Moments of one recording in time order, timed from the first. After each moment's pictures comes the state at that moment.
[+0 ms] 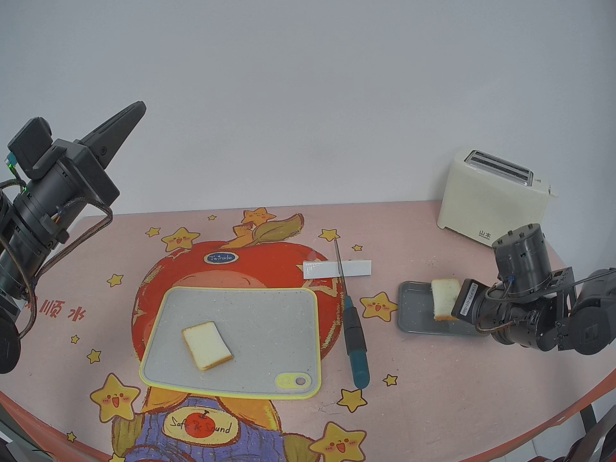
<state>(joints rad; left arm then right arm) -0.45 1.39 -0.62 -1.17 -0.24 -0.11 0.59 1.68 -0.70 -0.21 -0.42 0.83</state>
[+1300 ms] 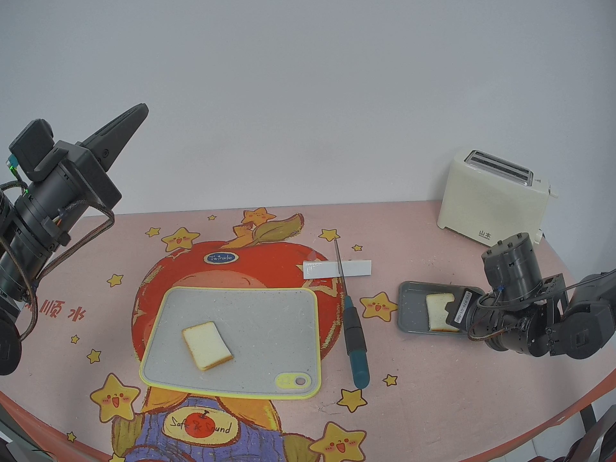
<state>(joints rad) -0.46 1.39 -0.61 -1.17 -0.24 -0.11 0.60 1.71 -0.69 -0.21 -0.42 0.85</state>
